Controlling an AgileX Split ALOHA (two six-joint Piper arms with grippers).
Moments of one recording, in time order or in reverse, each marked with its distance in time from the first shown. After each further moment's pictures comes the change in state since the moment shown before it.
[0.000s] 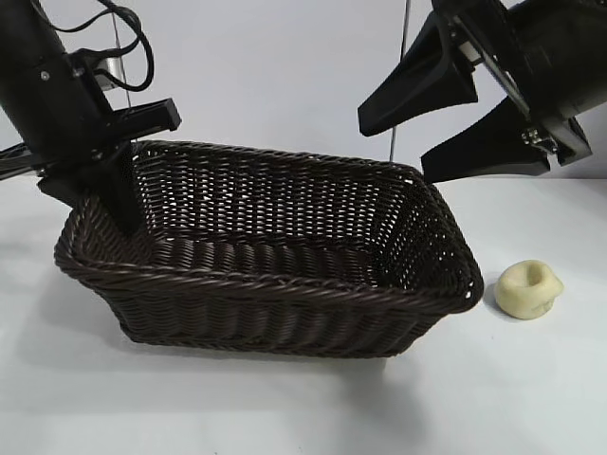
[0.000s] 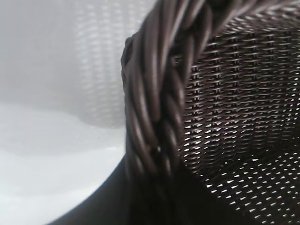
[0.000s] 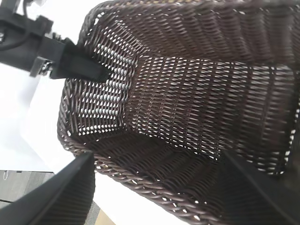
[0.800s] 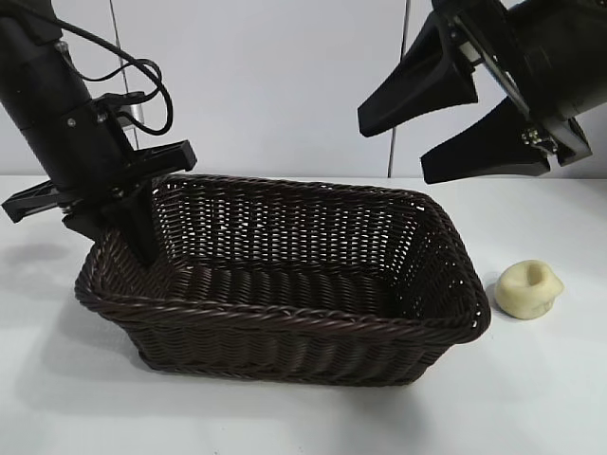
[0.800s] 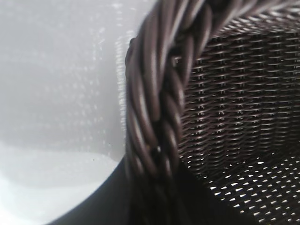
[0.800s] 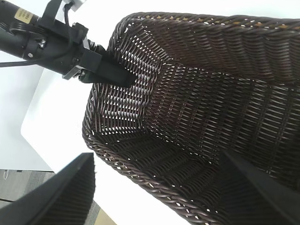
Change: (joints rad) left arm 0.000 0.089 0.000 -0.057 -0.046 0.066; right arm 0.000 0.000 0.000 -0.003 0.002 0.000
